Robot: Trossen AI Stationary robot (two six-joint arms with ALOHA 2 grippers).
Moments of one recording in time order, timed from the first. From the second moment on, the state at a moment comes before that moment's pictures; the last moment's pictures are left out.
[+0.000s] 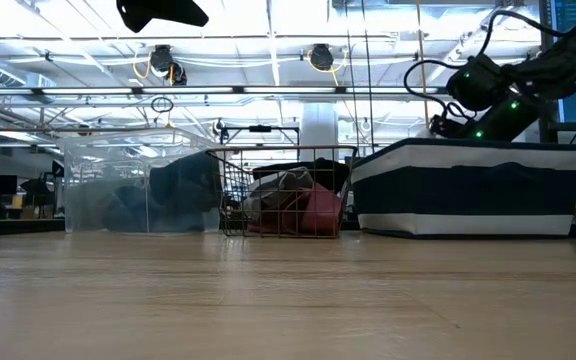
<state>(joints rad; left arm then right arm) -0.47 1.31 1.01 -0.34 -0.49 -0.42 -0.73 1.10 0.33 0.08 0.12 0.16</state>
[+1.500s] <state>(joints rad) -0.47 1.31 1.01 -0.34 -0.44 -0.40 -0.65 0.74 0.33 -0.08 -0.05 -0.12</state>
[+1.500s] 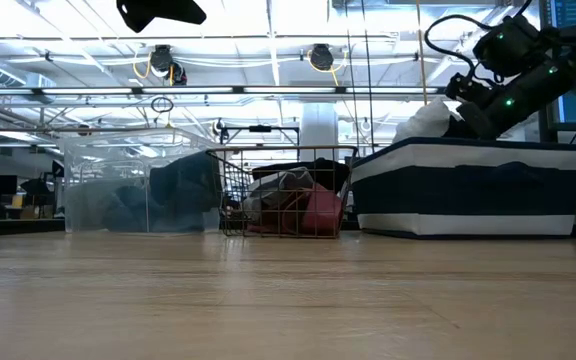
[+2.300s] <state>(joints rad) -0.47 1.31 1.01 -0.34 -0.44 -0.40 -0.65 0.74 0.33 0.00 0.18 -0.09</state>
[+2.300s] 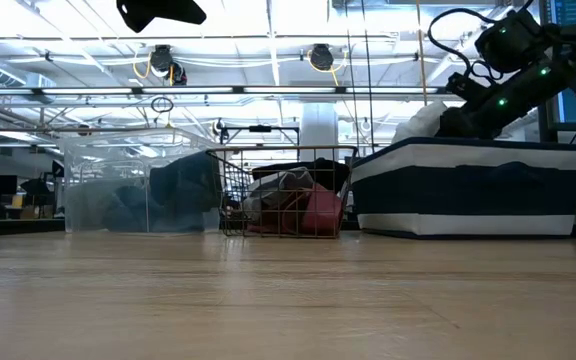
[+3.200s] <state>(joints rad) -0.47 1.31 1.01 -0.34 -0.43 -0.40 -0.66 0.65 0.33 -0.09 0.26 0.11</state>
